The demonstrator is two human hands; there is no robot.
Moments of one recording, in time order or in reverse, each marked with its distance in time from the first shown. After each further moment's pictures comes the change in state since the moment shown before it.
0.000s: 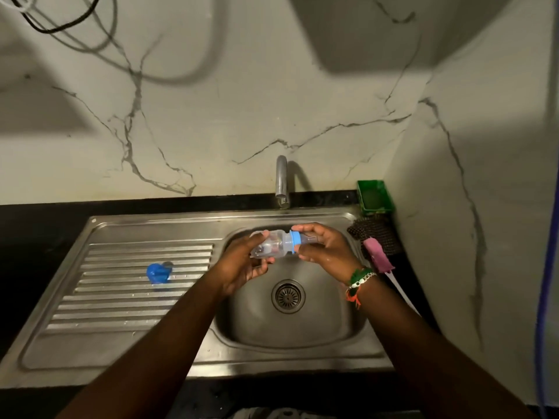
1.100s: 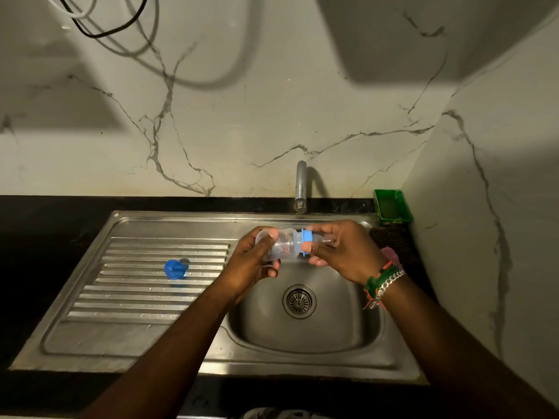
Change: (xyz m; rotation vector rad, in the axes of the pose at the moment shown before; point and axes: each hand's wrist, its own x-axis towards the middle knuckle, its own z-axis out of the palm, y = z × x) left_hand -0.040 0.008 -0.005 0.119 -0.049 0.358; right_hand -0.007 -0.048 0.009 -0.404 -0.018 -0.057
